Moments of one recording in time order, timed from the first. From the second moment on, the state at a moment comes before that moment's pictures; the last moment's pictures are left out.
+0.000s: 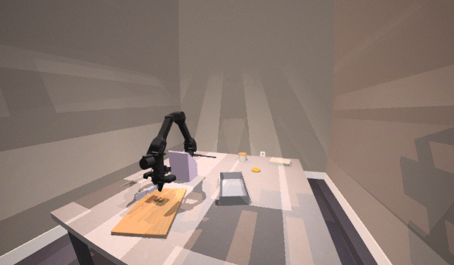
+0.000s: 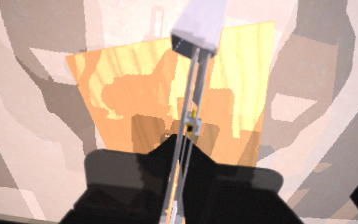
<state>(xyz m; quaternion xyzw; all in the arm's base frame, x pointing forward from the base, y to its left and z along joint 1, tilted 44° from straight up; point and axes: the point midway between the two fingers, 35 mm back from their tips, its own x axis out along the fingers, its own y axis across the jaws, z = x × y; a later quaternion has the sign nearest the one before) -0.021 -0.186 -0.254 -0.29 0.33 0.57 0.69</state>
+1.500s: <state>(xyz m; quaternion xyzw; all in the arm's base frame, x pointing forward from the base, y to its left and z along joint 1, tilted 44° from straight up) -0.024 -0.186 -0.245 -0.11 0.47 0.47 0.74</state>
